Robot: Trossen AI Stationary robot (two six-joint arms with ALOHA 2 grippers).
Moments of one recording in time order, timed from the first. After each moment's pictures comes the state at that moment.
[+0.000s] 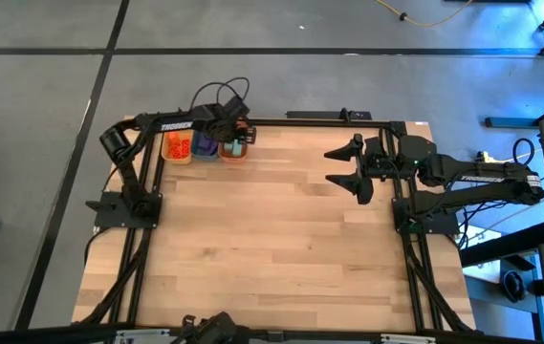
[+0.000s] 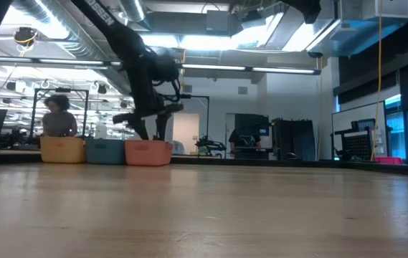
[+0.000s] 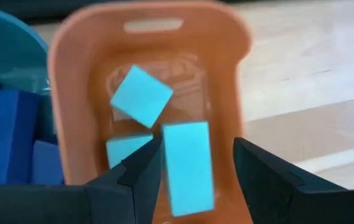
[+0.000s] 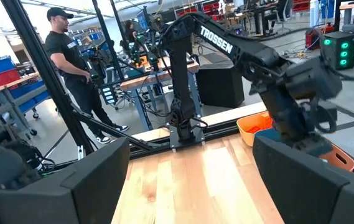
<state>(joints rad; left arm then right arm) 0.69 1.78 1.19 -0.51 -0.09 -0.75 -0.09 0.85 0.78 0.04 -0.07 0.26</state>
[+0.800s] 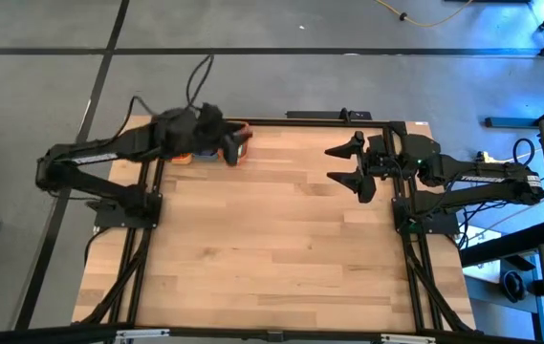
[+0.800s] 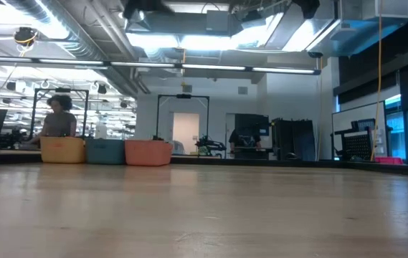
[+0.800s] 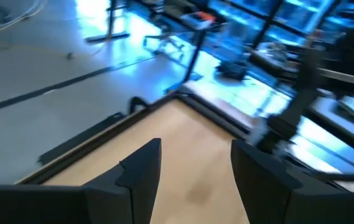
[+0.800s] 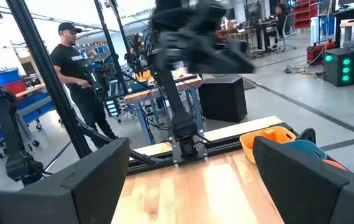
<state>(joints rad) 0.22 1.14 1.19 -0.29 -0.28 -0.41 -0.09 0.85 0.78 0.11 -0.07 0.25</state>
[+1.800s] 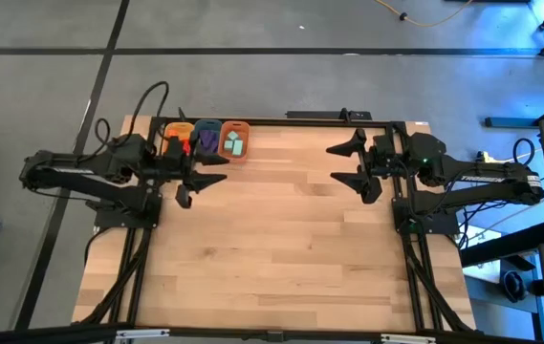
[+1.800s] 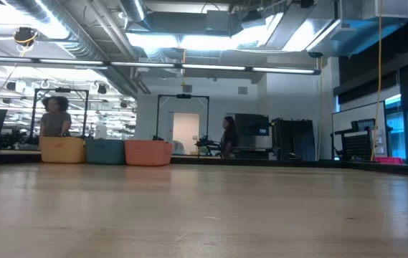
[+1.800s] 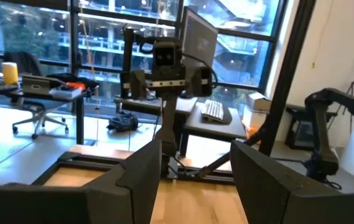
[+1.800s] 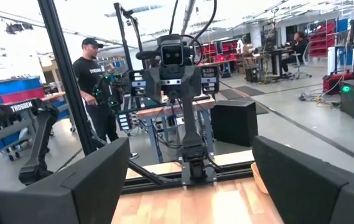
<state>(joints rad) -0.02 0.80 0.84 0.13 -0.02 -0.15 -0.09 0.85 0.78 0.21 -0.13 0.20</state>
